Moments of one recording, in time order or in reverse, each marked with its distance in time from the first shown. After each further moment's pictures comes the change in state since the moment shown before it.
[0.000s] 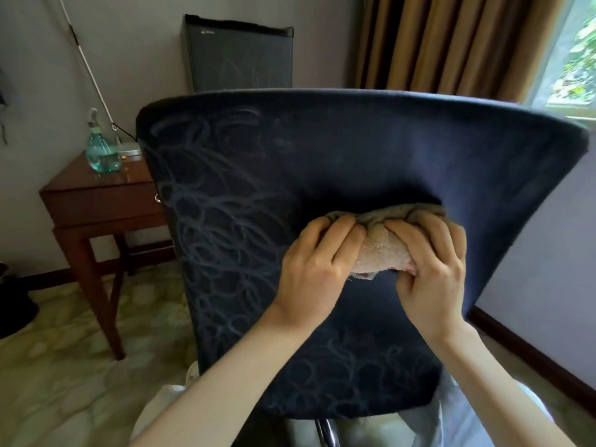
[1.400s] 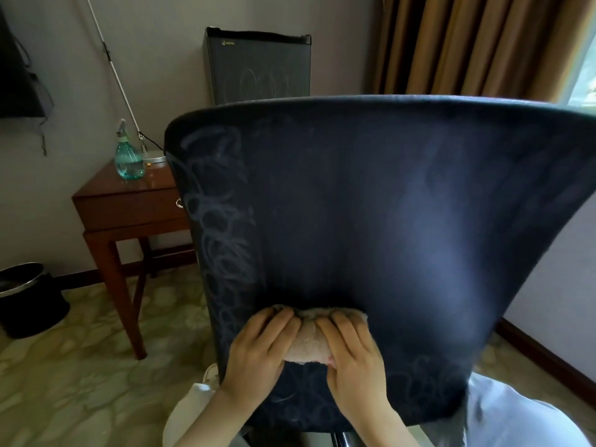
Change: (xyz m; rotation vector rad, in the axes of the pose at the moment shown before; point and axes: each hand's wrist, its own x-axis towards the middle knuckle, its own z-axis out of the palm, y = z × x) left_hand -0.144 -0.048 -0.036 0.038 -0.278 -0.044; right_hand -0.128 -0.064 0.061 0.201 -0.354 0.035
